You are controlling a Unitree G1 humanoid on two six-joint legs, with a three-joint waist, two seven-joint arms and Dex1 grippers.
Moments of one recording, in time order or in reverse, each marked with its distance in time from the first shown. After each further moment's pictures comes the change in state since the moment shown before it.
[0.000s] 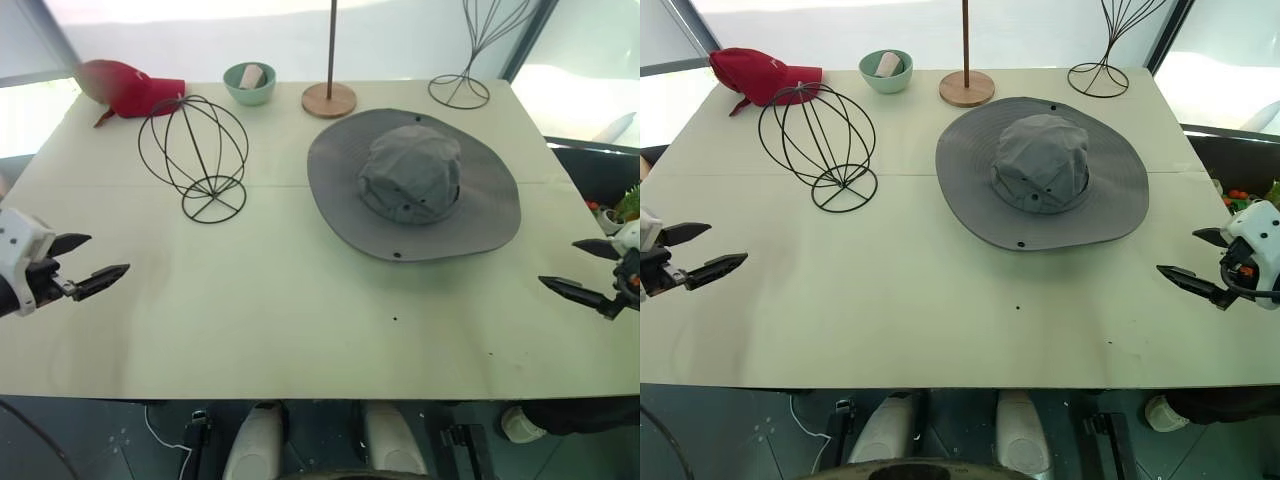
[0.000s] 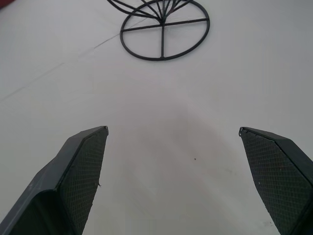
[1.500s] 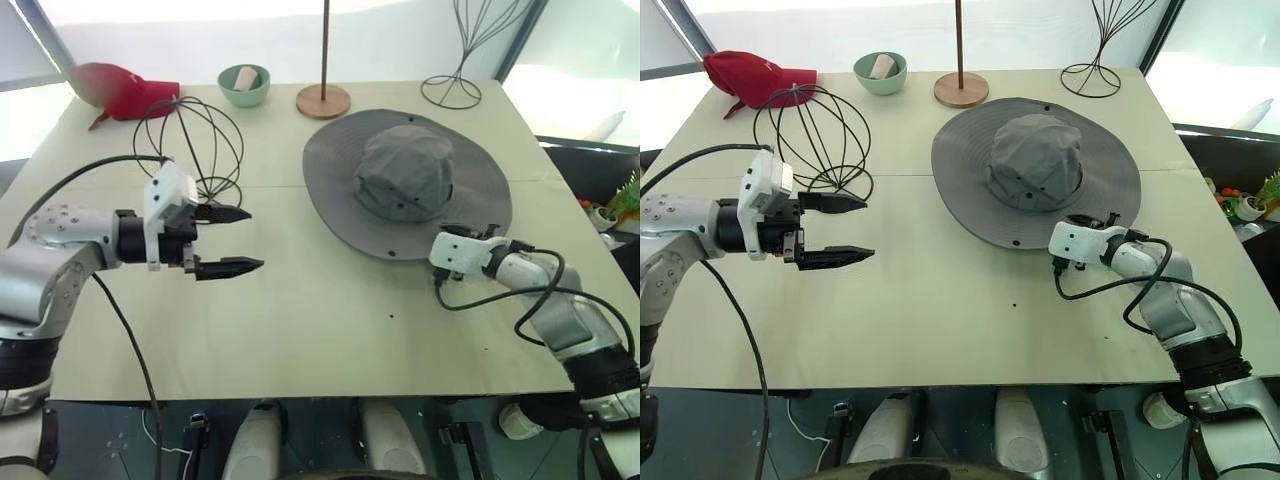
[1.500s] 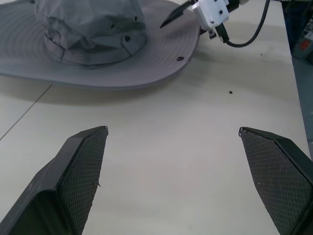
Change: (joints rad) left arm -0.498 -0.090 -0.449 -0.259 -0.151 0.188 -0.123; right arm -0.409 0.288 0.700 0.052 -0.749 -0.308 -0.469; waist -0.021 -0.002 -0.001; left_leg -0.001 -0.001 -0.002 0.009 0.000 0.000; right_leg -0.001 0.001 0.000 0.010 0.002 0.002
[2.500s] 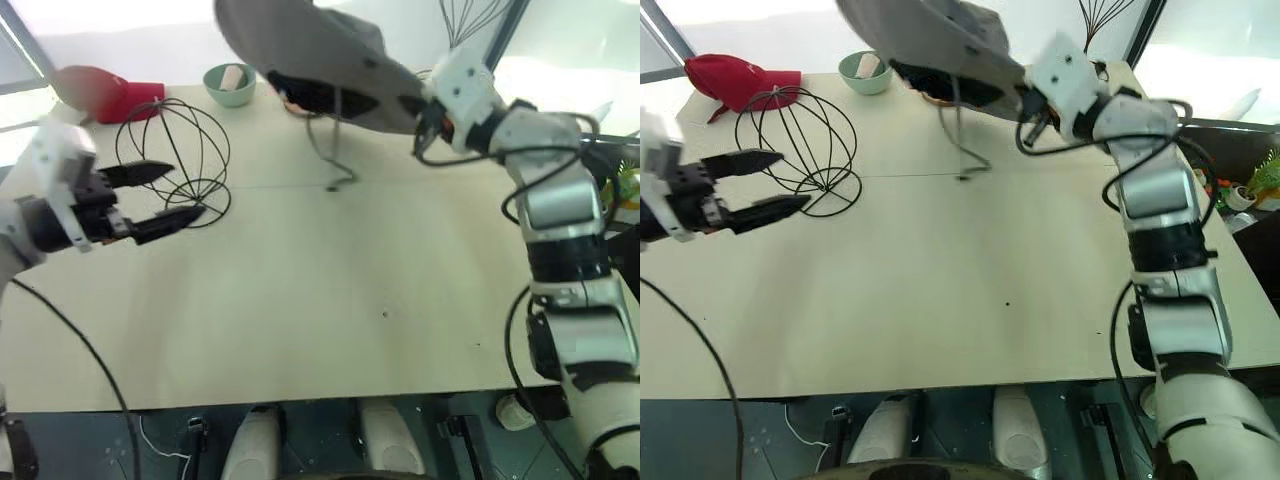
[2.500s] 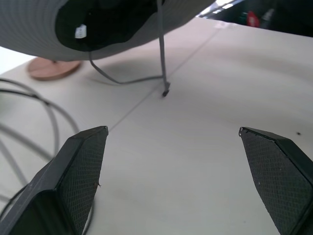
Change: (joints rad) left arm 0.167 0.054 0.454 -0.047 -0.118 0.148 0.200; right arm -0.726 0.254 -0.086 0.197 0.349 0.185 0.151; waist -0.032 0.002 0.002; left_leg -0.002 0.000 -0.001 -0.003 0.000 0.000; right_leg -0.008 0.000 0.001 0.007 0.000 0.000
